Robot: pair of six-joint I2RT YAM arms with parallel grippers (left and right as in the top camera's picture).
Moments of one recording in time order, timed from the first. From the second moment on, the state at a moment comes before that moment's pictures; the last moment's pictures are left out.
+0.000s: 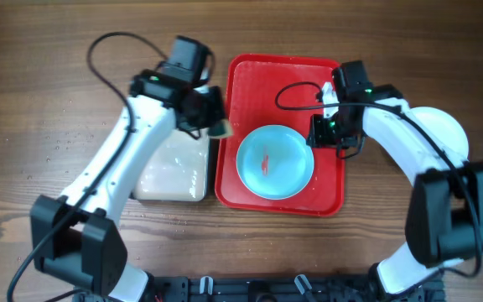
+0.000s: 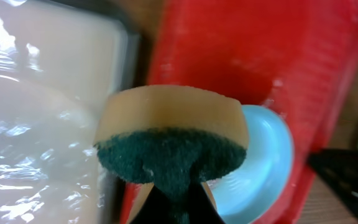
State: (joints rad) left arm -0.37 1.70 1.42 -0.92 0.19 -0.55; right arm 0.20 1.79 1.18 -0.82 -0.27 0.17
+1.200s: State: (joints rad) left arm -0.63 2.10 1.49 -0.96 -0.01 -0.78; right arm 0.20 1.94 1.18 -0.83 -0.38 0.18
